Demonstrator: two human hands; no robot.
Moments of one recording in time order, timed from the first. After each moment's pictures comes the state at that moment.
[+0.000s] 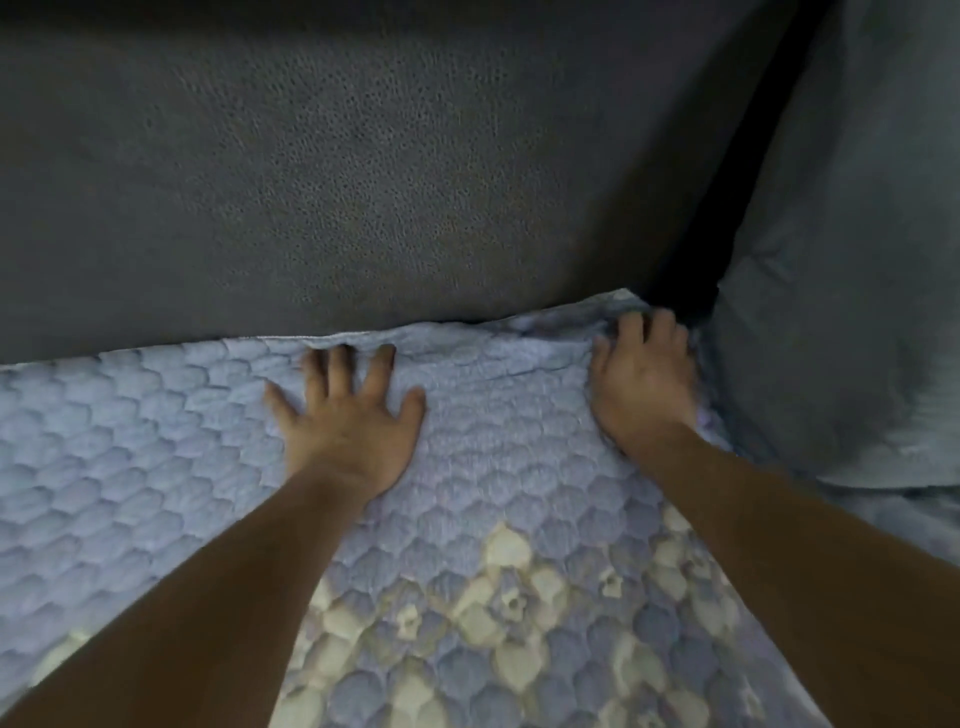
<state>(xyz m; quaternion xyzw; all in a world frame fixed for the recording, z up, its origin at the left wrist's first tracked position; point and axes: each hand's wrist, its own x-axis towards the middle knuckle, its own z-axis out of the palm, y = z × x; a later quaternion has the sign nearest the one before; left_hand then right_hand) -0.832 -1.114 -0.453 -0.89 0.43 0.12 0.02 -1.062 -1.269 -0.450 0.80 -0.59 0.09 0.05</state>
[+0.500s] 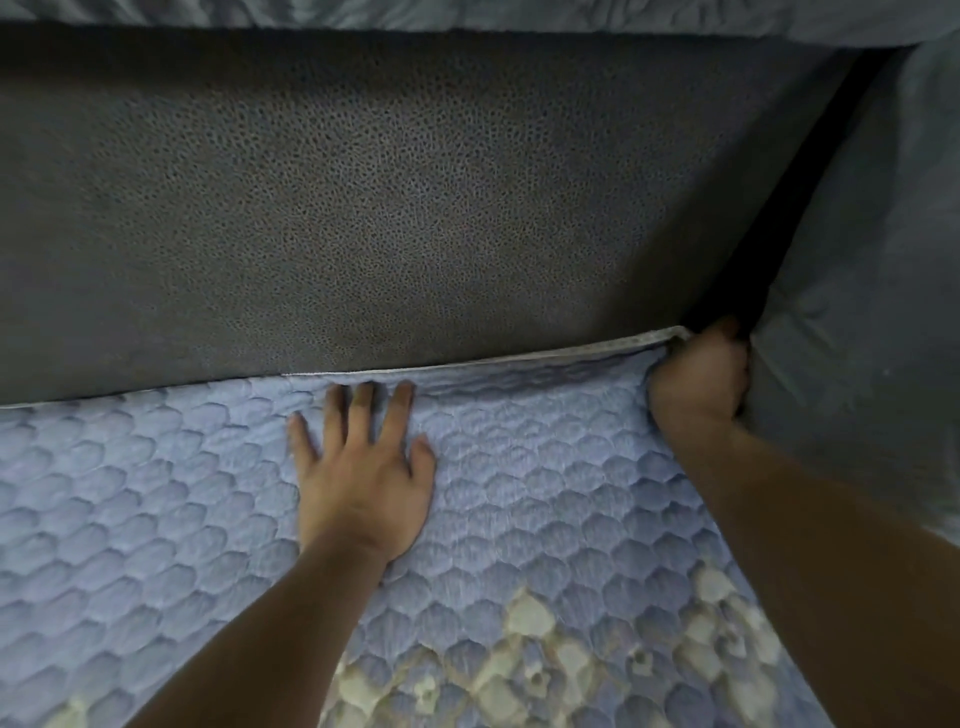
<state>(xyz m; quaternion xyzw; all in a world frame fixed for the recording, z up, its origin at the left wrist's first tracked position) -0.829 -1.106 -0.458 -0.87 0.48 0.07 -0.04 -1.046 -1.332 -0.423 0.60 -0.76 0.21 -0.07</state>
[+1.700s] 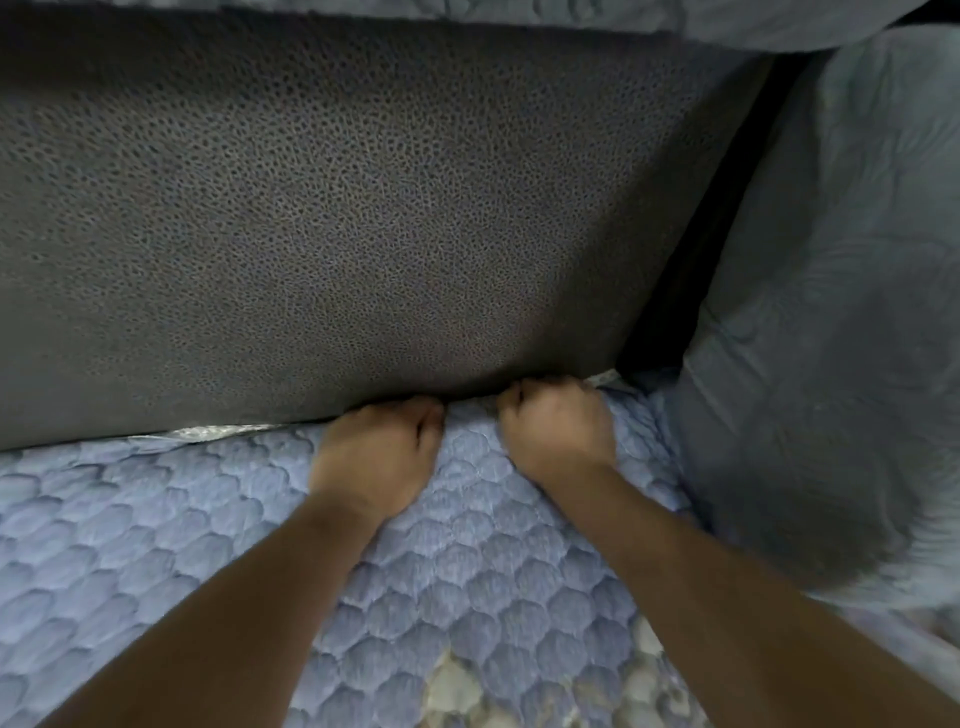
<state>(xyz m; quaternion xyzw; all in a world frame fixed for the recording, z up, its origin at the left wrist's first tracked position) -0.854 -1.203 -0.464 -0.78 0.62 0.04 -0.09 -1.021 -1.301 -0.438 0.89 -0.44 0.04 0.06</state>
